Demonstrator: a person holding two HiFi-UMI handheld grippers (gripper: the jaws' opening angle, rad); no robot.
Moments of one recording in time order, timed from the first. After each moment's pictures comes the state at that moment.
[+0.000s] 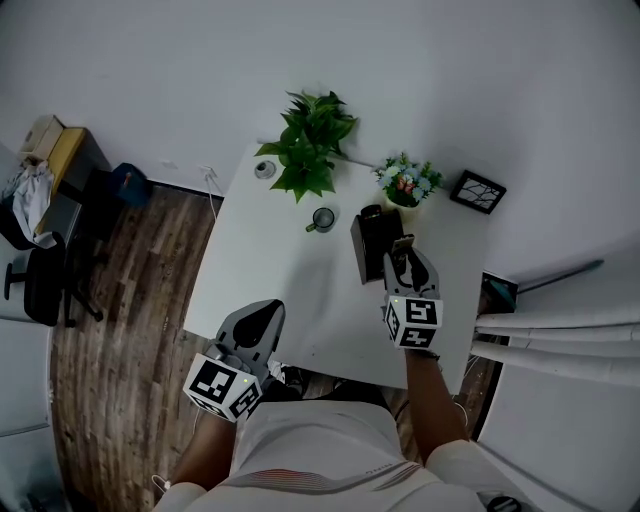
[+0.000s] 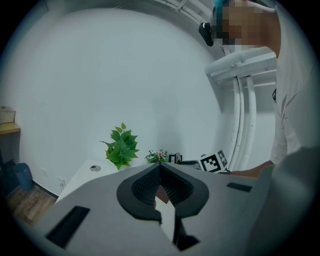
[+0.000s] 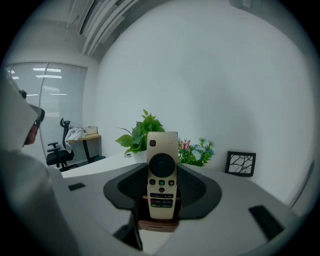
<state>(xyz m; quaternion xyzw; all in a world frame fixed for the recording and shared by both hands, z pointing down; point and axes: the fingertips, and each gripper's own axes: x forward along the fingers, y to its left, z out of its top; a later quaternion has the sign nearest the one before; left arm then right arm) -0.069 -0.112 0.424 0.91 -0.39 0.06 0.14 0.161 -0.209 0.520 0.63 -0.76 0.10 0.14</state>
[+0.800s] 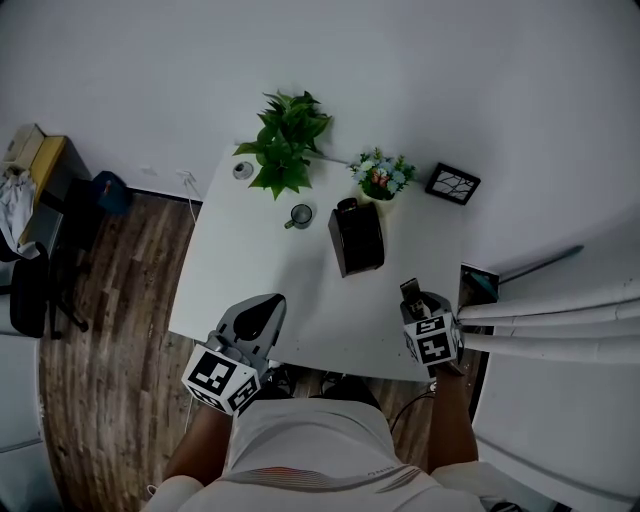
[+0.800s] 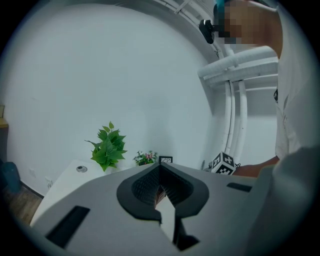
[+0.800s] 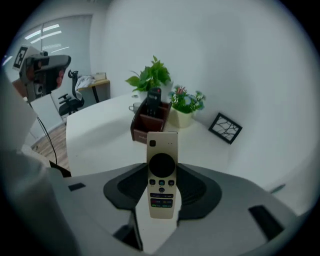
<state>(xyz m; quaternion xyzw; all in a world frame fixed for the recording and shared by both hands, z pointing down) -0.036 -0.103 0.420 0.93 -0.35 0.05 0.14 0.243 -0.084 0.589 0.53 -0.70 0.20 0.43</state>
